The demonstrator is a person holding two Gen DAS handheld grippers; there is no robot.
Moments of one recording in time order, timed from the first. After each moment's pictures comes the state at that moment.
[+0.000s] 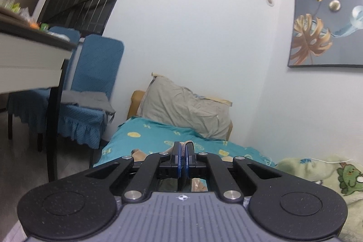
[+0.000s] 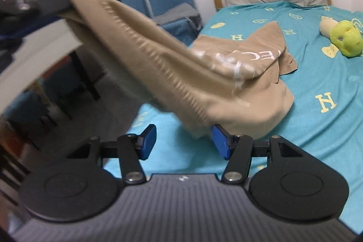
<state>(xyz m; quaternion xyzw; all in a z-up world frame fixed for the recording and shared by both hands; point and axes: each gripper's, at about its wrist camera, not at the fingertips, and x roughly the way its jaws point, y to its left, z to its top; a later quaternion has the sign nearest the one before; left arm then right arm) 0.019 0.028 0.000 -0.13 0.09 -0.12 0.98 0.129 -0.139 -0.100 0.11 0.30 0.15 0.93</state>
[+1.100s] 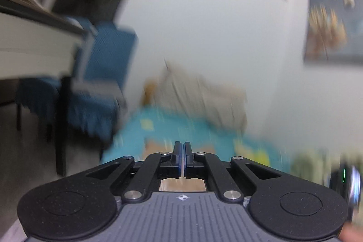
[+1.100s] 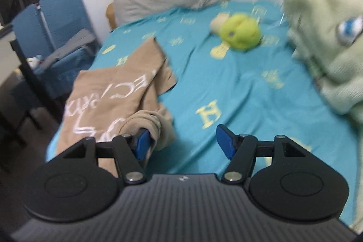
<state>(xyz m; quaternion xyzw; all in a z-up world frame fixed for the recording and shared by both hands) 0.062 0.024 -0.022 -0.10 0.17 -0.13 0.97 0.154 -0.261 -0.103 0.17 0.32 -0.08 0.93</state>
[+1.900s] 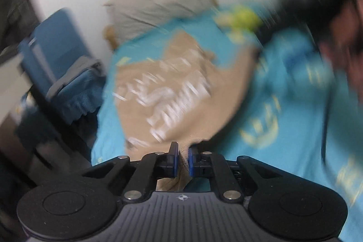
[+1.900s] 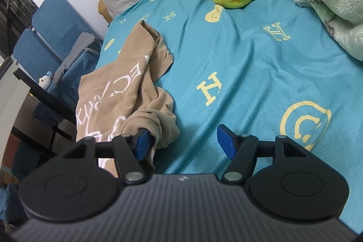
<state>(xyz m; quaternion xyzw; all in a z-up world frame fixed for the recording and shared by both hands) 0.055 -0.039 -0.094 0.16 0.28 -0.12 0.94 0.161 -0.289 -0.122 0.30 0.36 -0.05 0.88</state>
